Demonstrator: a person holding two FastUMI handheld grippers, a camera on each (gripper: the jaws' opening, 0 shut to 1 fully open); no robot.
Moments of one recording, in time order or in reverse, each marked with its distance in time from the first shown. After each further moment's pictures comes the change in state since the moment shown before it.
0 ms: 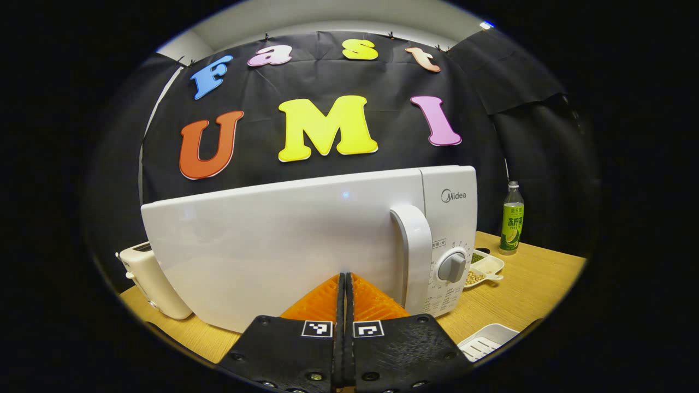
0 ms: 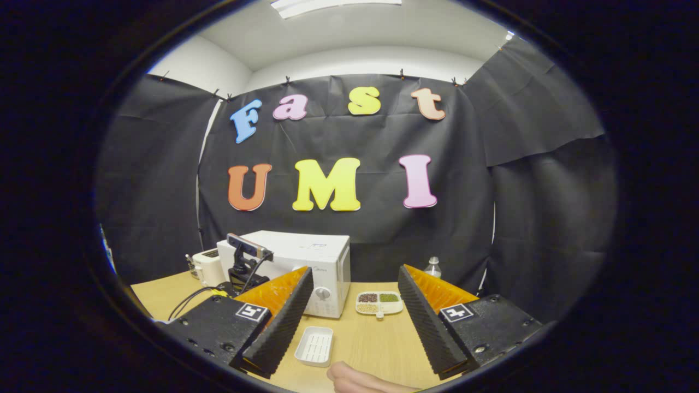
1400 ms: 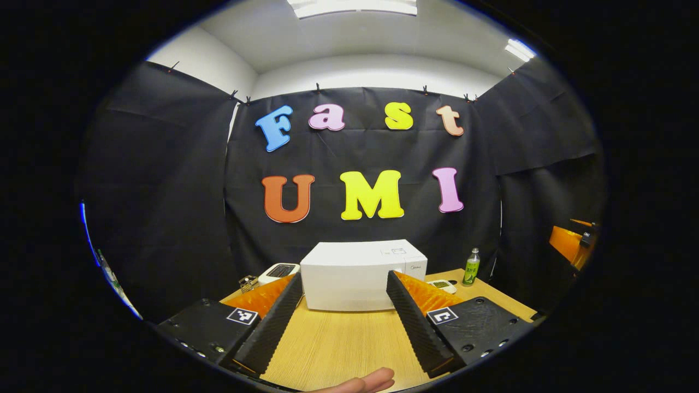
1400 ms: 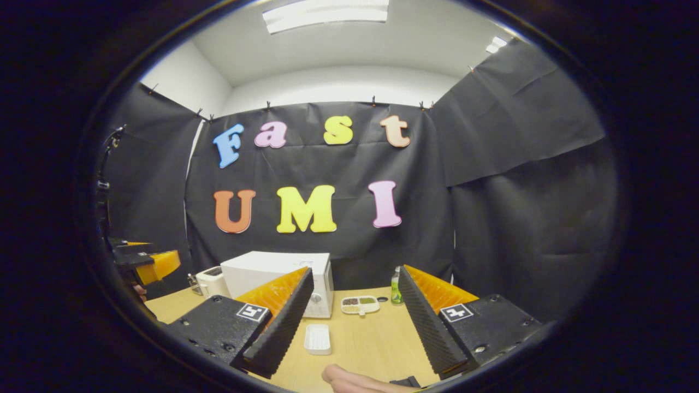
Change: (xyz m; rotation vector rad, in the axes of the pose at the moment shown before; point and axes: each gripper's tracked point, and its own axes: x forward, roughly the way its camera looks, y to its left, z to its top) left arm -0.384 0.058 0.193 -0.070 -0.091 0.169; right arm -0.141 -0.004 0.062 0.034 -0.108 -0.155
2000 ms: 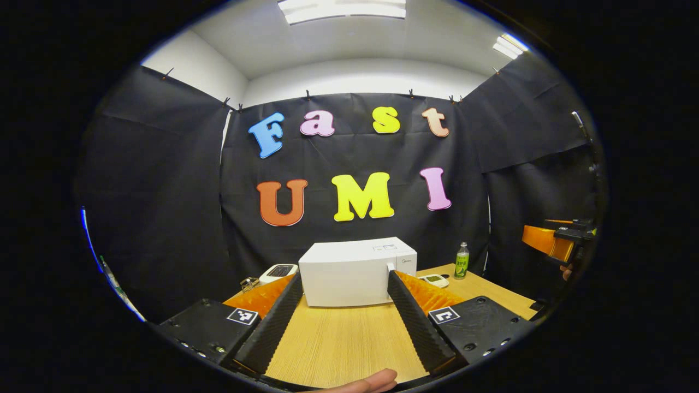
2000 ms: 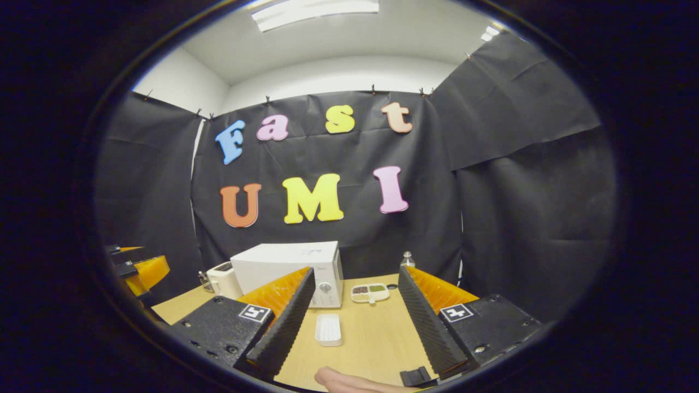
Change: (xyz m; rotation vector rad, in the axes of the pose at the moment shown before) left arm -0.035 -0.009 -0.004 0.032 -0.023 -0.052; right arm -0.003 0.007 -0.025 0.052 0.084 0.049
